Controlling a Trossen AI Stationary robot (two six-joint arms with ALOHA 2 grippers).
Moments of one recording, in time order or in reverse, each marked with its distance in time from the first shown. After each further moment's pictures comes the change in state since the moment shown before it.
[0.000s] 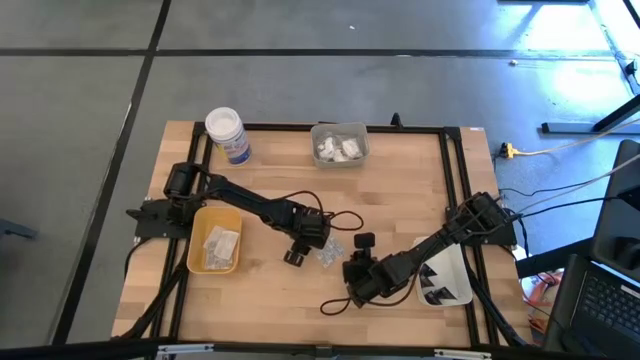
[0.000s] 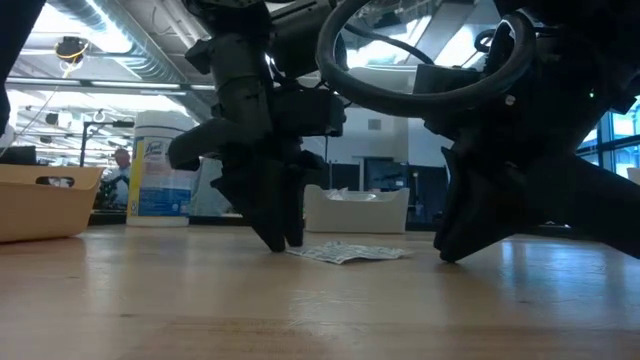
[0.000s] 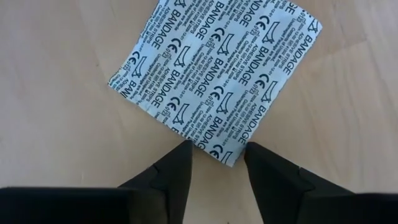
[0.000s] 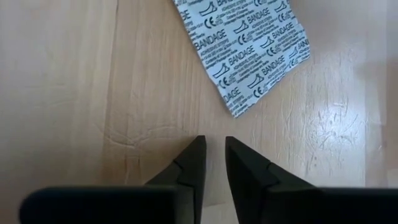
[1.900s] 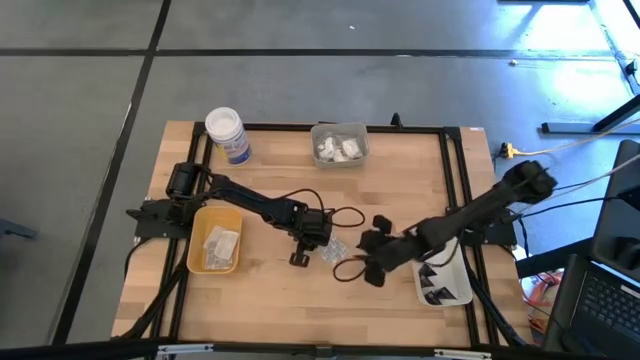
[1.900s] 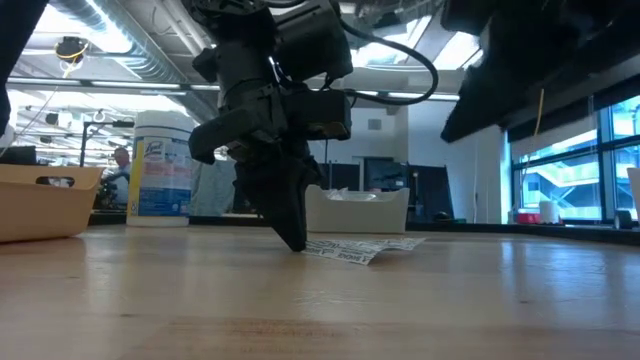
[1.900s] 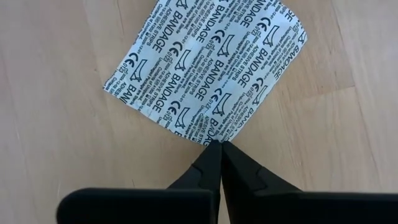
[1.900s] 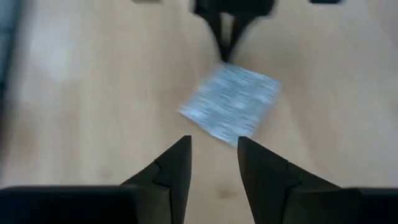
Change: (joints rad) left arm 0.009 0.004 -0.002 0.055 0.078 -0.155; right arm -0.093 -0.488 -0.299 0.281 -0.219 0.232
